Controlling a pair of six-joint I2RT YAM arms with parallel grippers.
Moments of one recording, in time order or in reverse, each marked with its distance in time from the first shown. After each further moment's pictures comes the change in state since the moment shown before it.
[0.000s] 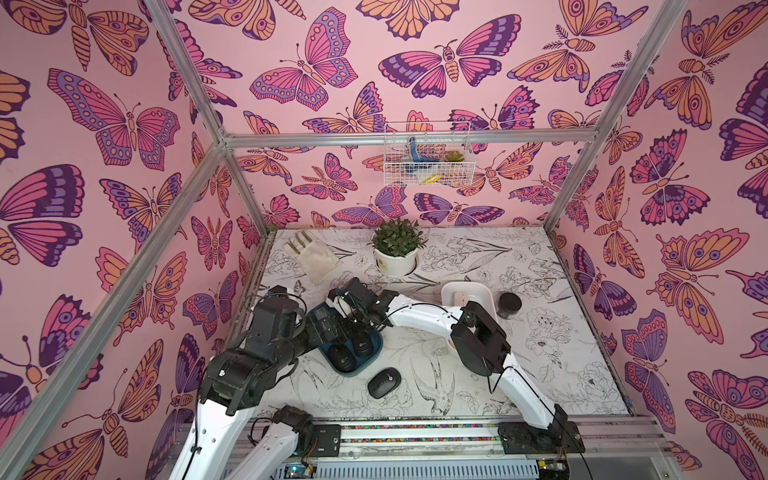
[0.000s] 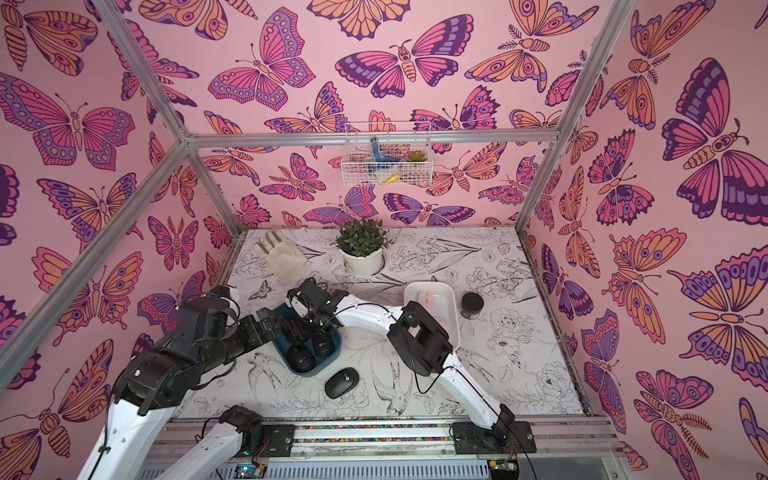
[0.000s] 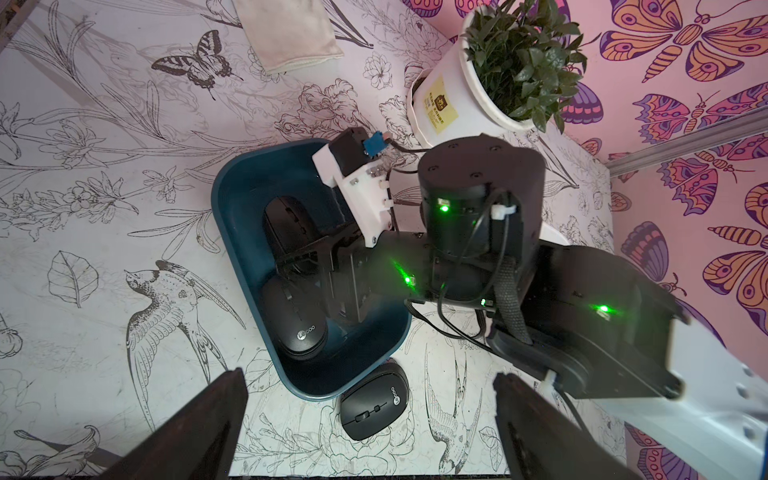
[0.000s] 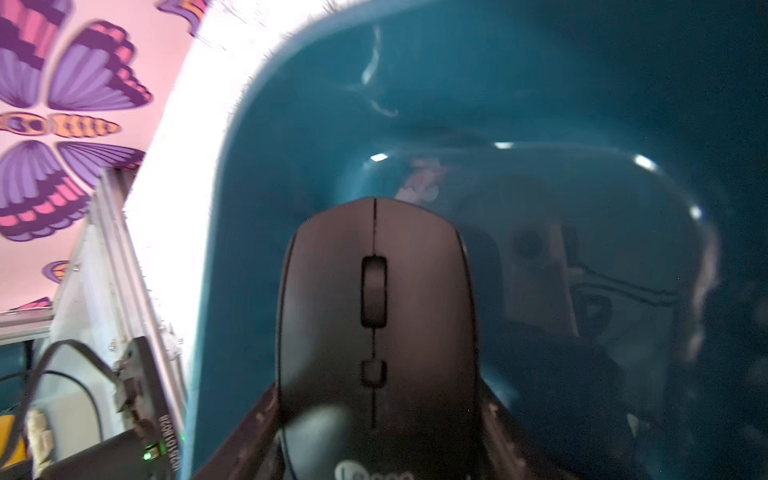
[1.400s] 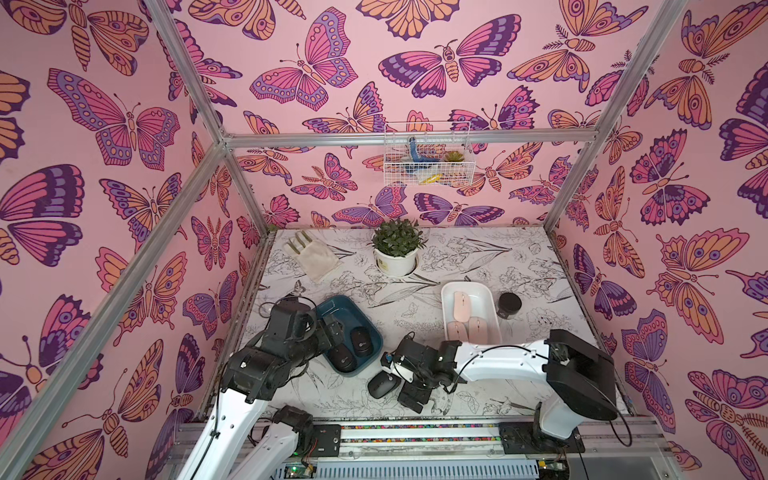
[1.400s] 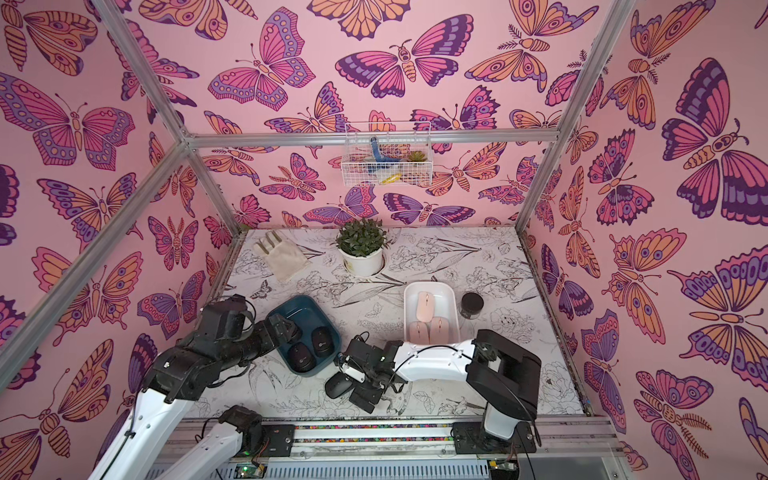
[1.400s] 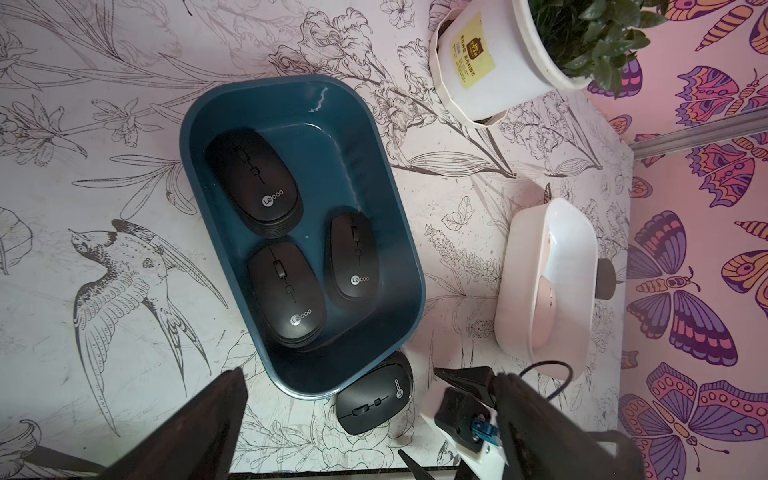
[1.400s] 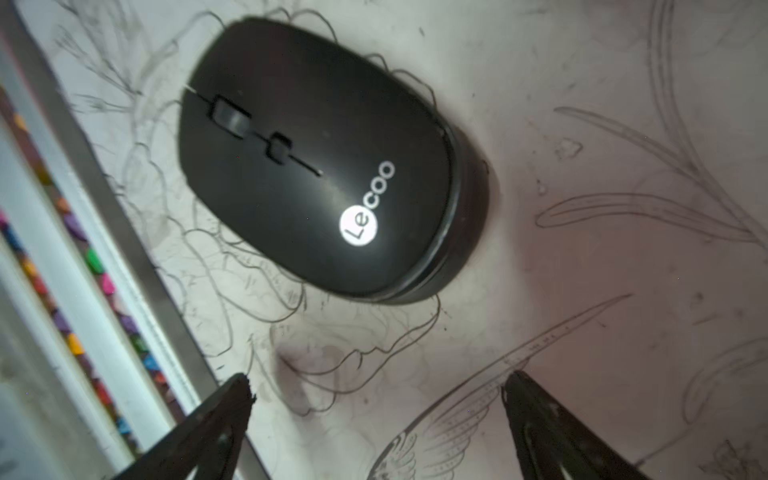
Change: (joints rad) left arm 0.006 0.002 -0.167 0.092 0.064 -0.061; right arm 0.174 -0.699 -1.013 -0.011 0.324 -0.352
